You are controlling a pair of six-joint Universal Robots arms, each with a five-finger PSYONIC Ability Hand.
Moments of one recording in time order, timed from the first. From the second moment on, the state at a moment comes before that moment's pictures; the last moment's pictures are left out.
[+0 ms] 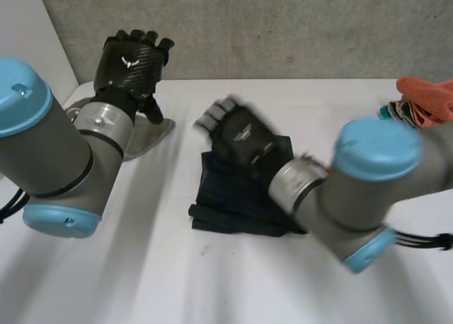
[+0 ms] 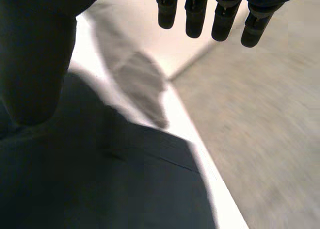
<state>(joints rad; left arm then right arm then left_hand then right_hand) 4.20 -1.87 -1.43 3.45 -1.65 3.53 2.20 -1.04 1.40 -0.32 1.23 2.63 0.19 0.21 0.21 0.20 0.05 0.22 0.21 0.21 0.21 0.05</state>
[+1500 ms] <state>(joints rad) 4.16 -2.08 -0.98 3.02 -0.95 3.28 2.30 -0.98 1.65 -0.44 1.70 2.78 0.17 0.21 0.21 0.20 0.05 0.22 0.19 0.19 0.21 0.05</state>
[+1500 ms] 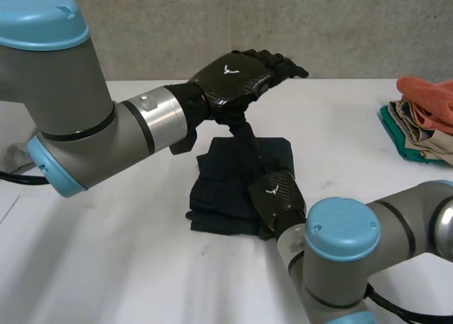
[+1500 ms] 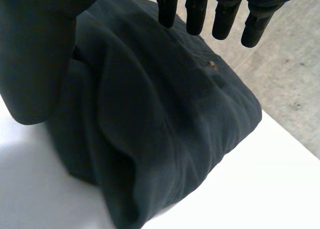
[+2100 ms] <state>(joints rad) 4.15 -2.01 -0.98 3.04 -1.00 3.27 2.07 -0.99 1.36 -0.54 1.51 2.80 0.17 0.21 0.21 0.20 0.05 1.01 1.14 1.17 1.20 0.88</state>
